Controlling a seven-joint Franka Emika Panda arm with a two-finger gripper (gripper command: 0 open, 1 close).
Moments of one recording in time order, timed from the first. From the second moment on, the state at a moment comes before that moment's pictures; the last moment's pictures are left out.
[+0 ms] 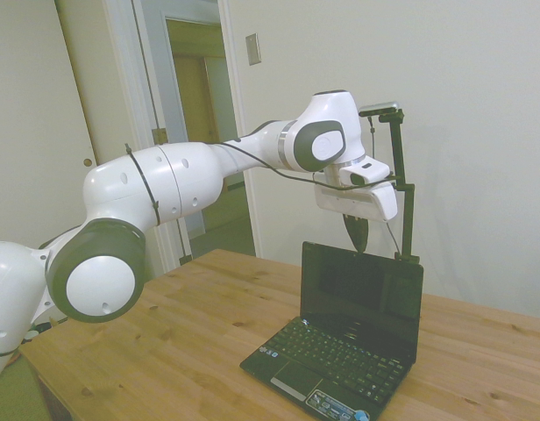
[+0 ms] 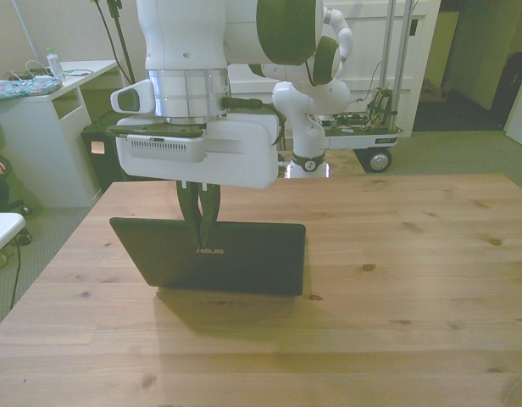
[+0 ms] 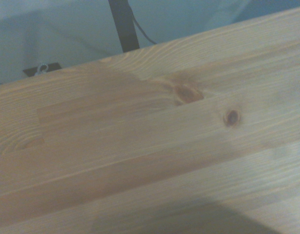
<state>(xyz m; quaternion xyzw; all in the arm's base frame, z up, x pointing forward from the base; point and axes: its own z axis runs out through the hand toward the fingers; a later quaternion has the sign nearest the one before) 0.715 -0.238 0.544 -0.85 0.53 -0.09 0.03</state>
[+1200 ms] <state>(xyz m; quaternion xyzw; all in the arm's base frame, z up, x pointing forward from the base) 0.639 -0.193 0.473 -0.84 0.54 0.05 0.01</state>
